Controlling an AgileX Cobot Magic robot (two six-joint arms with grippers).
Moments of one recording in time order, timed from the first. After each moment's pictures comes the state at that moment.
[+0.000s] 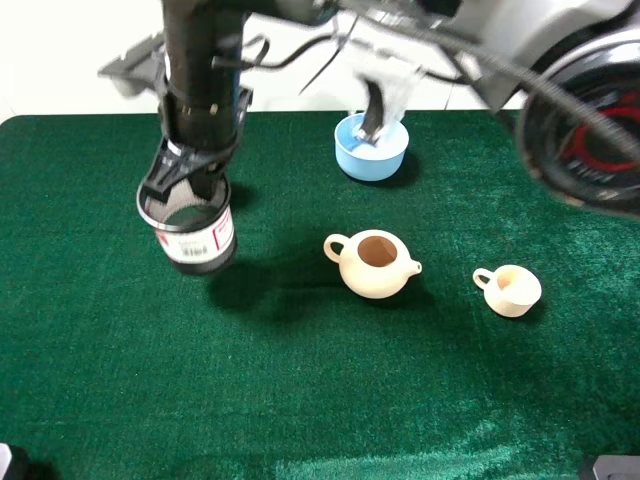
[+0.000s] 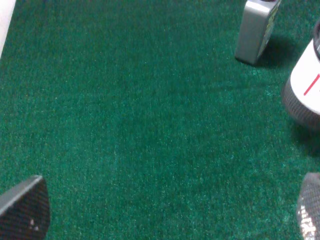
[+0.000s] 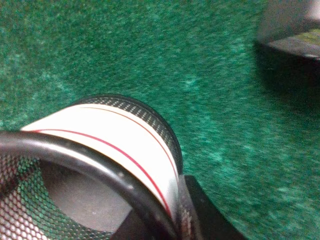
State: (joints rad) left arm 0.06 -0.01 -0.50 -0.05 1.06 0.11; right arm 0.93 2.30 -2.11 0.11 1.21 -0.29
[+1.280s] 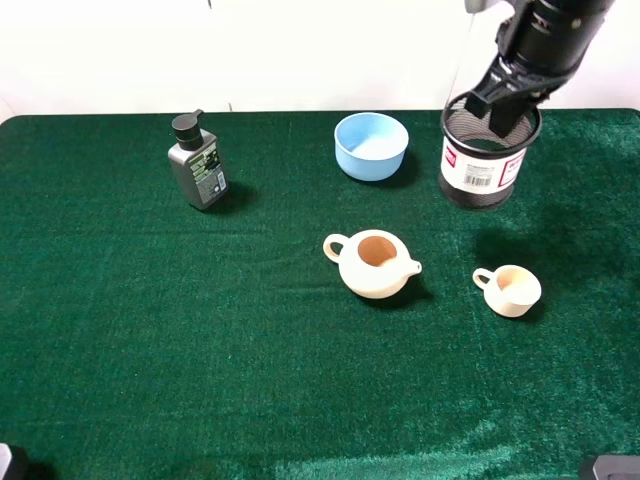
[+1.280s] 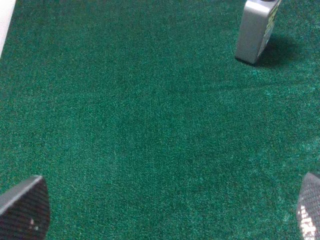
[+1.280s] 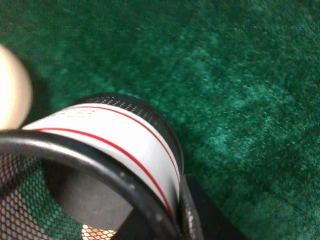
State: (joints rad) left arm 0.06 -0.01 -0.50 -0.05 1.06 0.11; right arm 0.35 1.72 -1.37 -0.08 1.12 -0.27
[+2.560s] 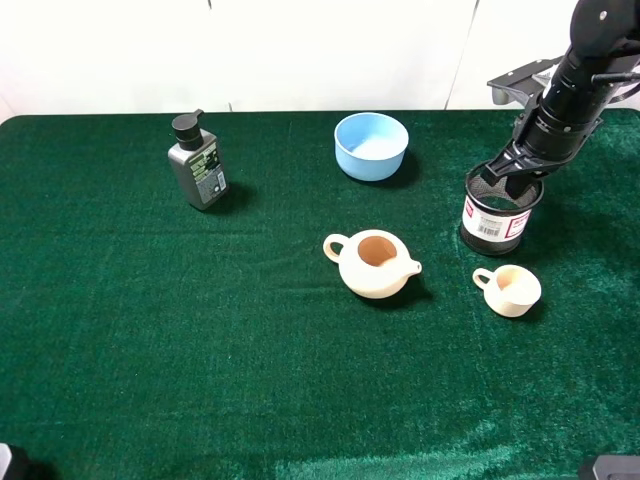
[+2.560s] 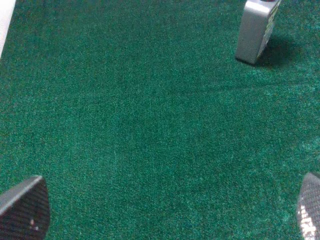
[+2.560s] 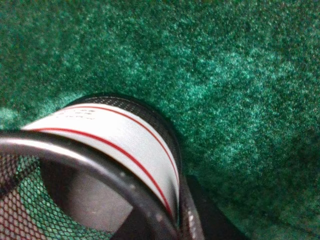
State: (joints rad) left arm 0.06 -0.01 -0.50 -0.05 1.06 0.11; right arm 0.15 1.90 -1.18 -0.07 0.79 -0.29
